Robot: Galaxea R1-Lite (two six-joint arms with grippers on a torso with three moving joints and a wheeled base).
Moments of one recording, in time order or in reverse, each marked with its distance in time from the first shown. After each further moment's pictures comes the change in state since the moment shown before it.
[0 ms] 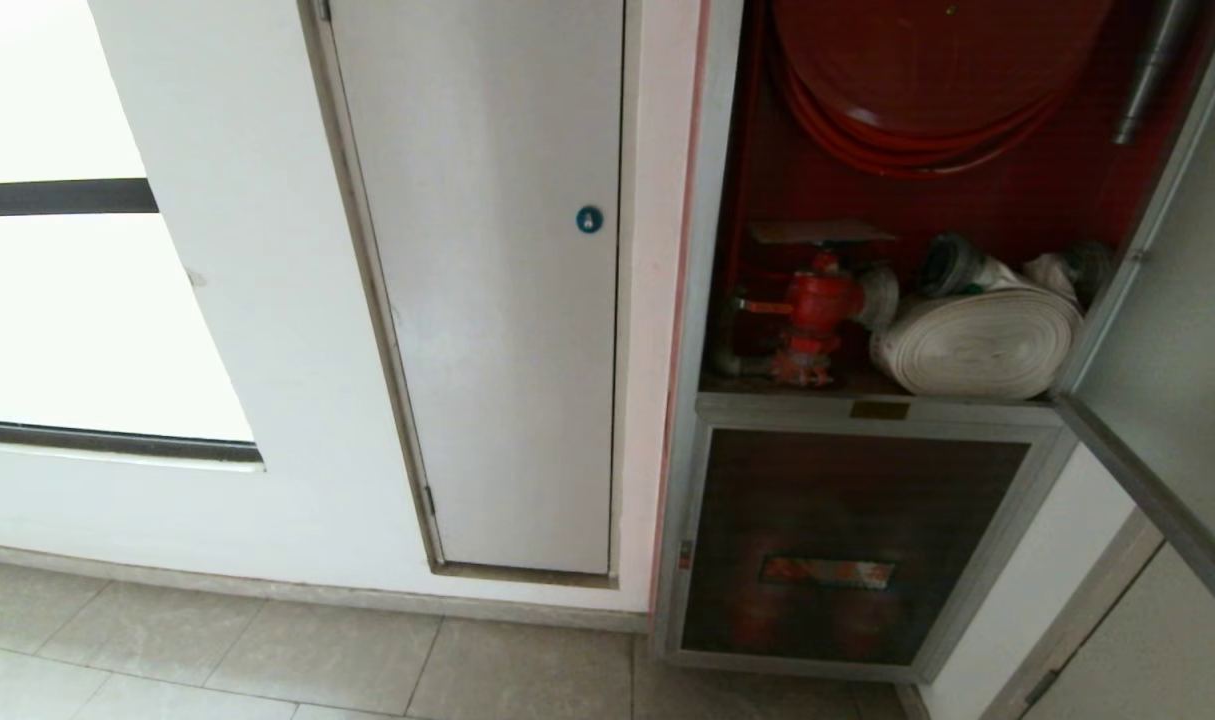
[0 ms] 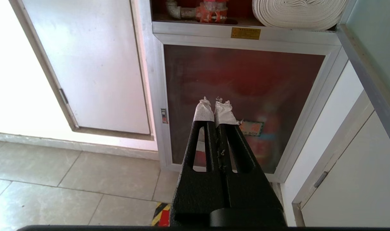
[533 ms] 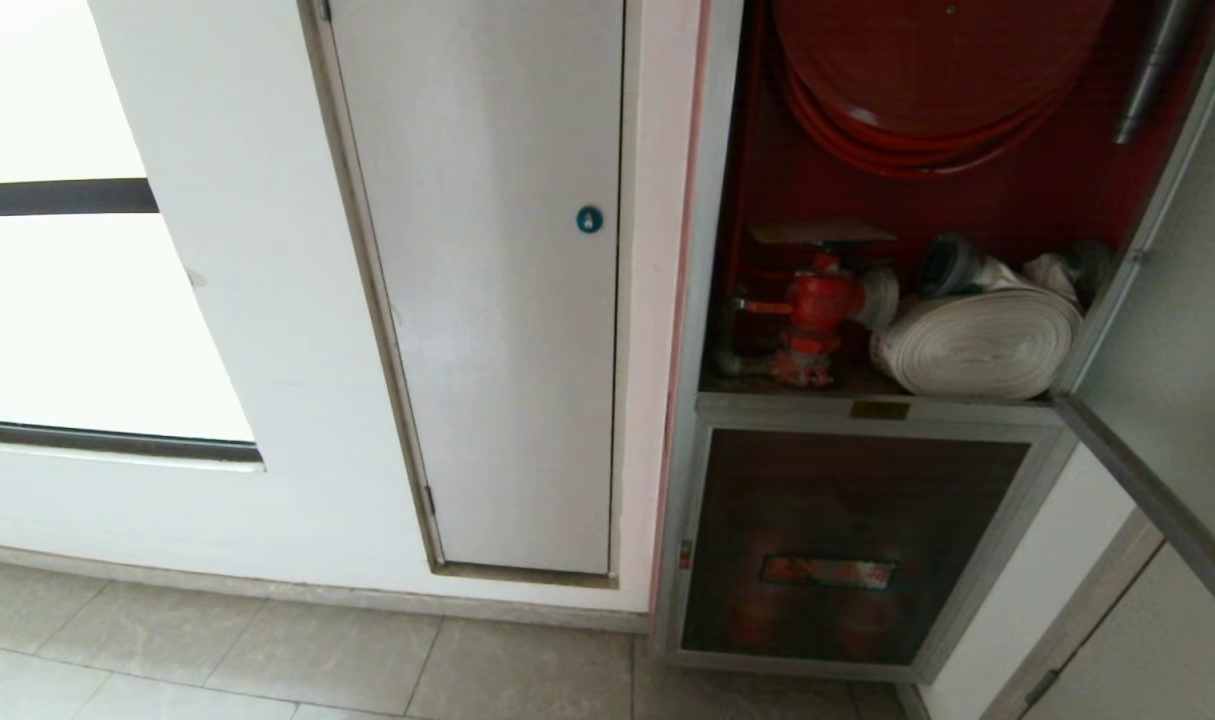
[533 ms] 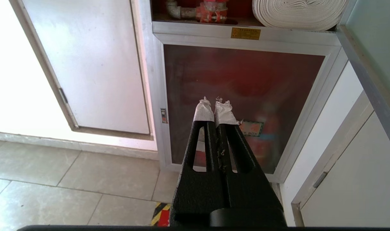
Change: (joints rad) left arm 0.000 0.000 0.000 0.000 0.000 0.000; right arm 0.000 0.000 0.000 0.000 0.001 -0.003
